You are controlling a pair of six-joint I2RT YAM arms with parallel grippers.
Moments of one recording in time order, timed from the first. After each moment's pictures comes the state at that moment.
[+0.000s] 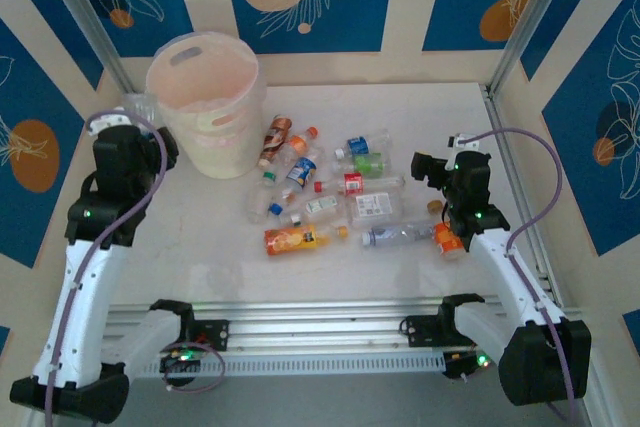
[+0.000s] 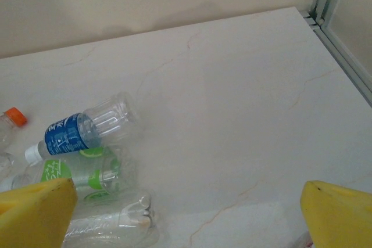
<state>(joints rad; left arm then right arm) -0.14 0.94 1.28 -0.77 -0.37 -0.39 0.09 0.96 0.64 -0.11 0.11 0.19</state>
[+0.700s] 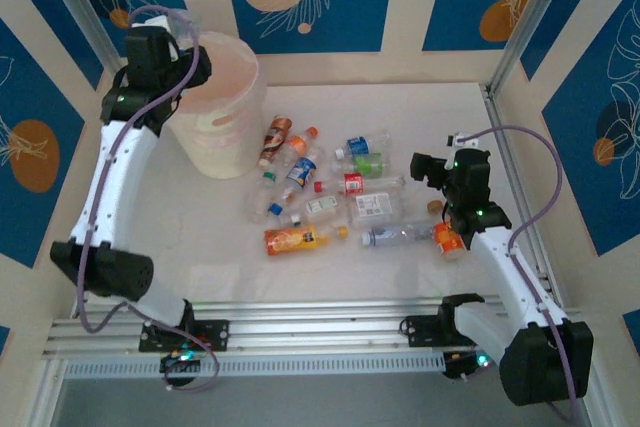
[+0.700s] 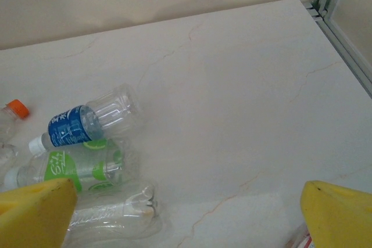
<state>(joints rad) -0.14 1.60 1.88 -0.71 -0.15 -0.31 0.10 0.96 0.68 -0.19 0.11 0.20</state>
